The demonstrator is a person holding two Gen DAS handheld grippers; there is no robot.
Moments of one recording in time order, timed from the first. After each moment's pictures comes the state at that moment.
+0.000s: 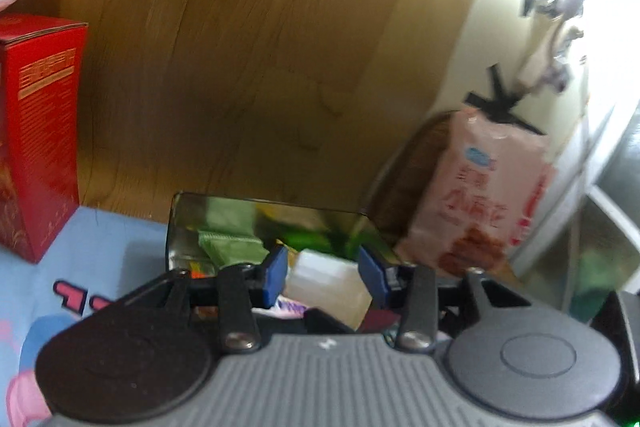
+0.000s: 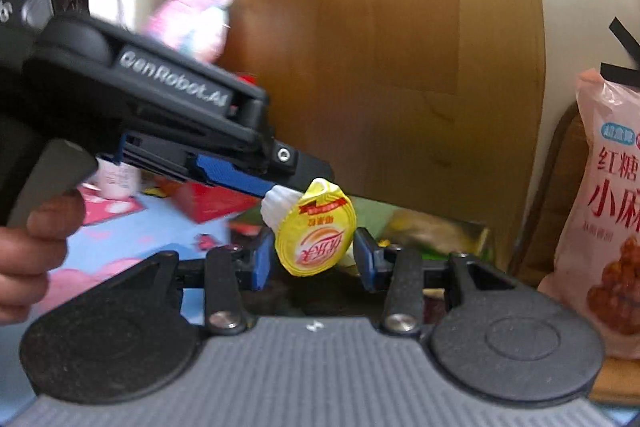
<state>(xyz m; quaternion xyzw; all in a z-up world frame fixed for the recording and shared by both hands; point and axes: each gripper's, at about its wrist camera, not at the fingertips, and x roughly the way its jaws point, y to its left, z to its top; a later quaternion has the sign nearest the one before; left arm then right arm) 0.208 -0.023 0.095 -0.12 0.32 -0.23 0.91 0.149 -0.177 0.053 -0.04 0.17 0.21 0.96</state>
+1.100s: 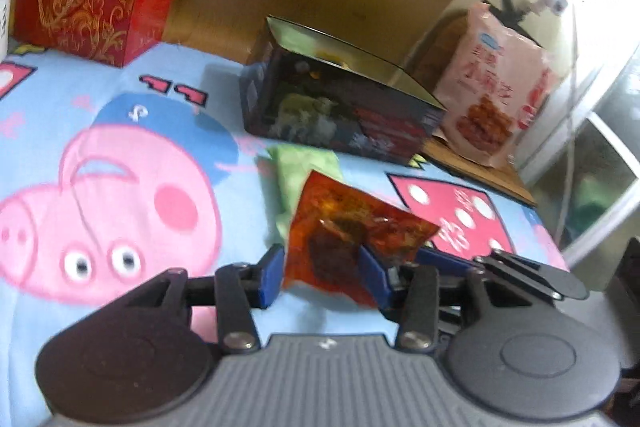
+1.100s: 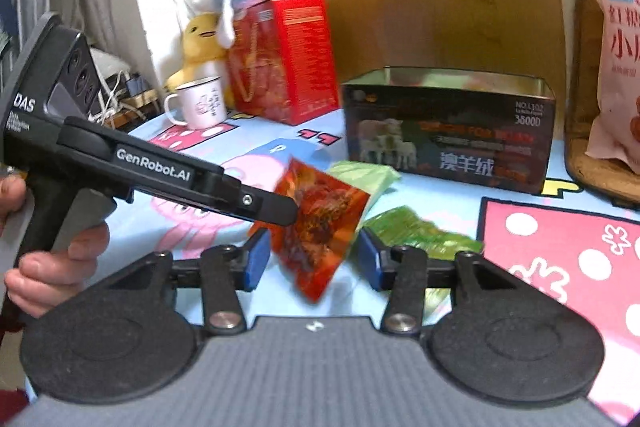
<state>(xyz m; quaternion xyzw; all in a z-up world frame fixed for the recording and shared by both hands) 0.064 0.048 0.022 -0.14 0.40 -0.22 0.88 0.019 -0.173 0.011 0.02 0.25 0.31 0.92</state>
